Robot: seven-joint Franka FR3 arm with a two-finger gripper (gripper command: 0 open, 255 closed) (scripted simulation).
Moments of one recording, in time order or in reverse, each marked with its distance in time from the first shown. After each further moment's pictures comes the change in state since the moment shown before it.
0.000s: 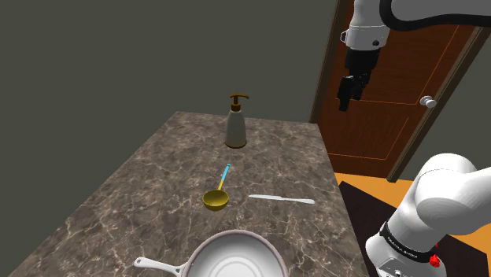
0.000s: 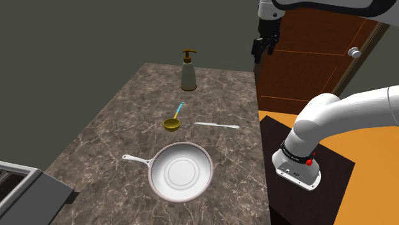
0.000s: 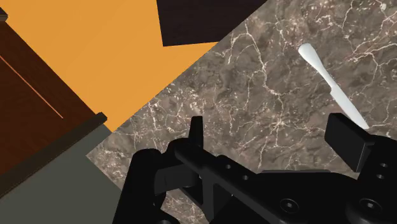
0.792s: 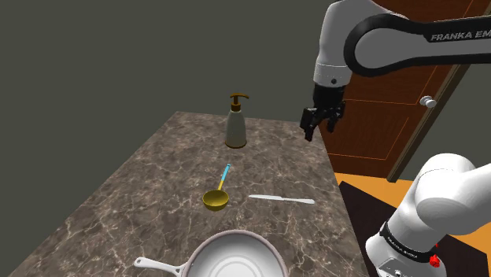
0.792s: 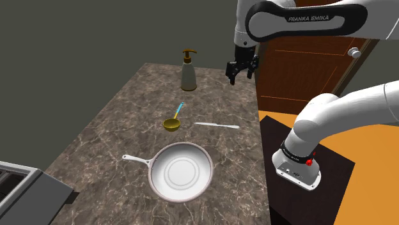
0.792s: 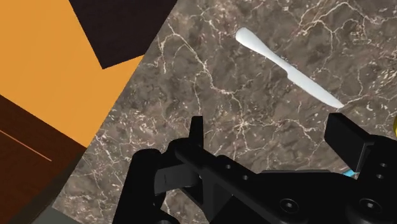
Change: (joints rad) arm 0.000 0.065 0.167 -0.165 0.195 0.241 0.355
